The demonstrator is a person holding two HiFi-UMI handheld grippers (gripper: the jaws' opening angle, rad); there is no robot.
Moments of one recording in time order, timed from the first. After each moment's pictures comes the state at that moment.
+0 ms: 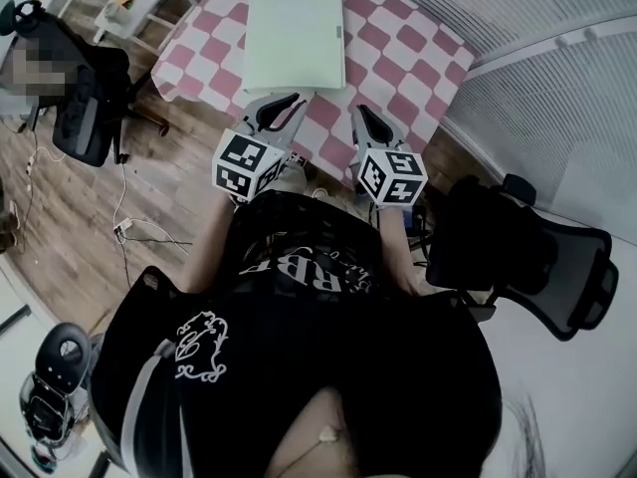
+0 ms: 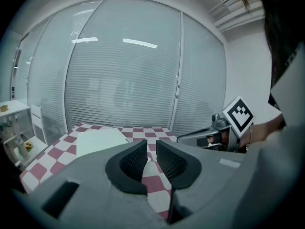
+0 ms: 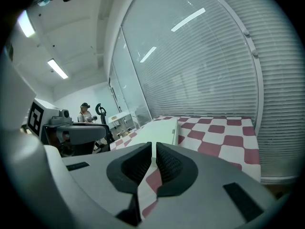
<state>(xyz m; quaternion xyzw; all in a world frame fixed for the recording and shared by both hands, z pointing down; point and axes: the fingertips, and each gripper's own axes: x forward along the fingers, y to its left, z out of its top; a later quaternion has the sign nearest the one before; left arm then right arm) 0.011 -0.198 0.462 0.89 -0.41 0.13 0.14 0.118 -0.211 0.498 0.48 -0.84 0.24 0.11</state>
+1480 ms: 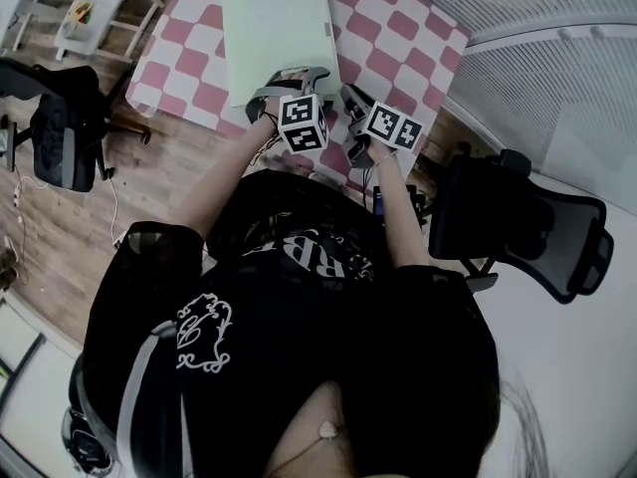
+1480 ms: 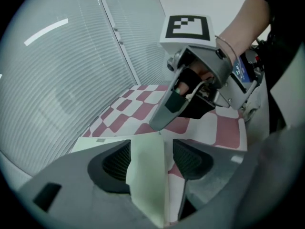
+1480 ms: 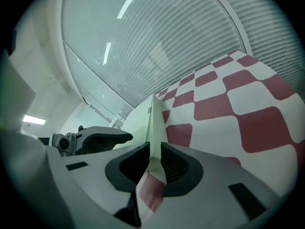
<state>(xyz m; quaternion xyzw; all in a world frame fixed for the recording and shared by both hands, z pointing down) 0.083 -0.281 0.622 0.87 -0.14 0.46 -0.10 0.117 -0.300 0.624 0.48 -0.73 0.48 0.05</state>
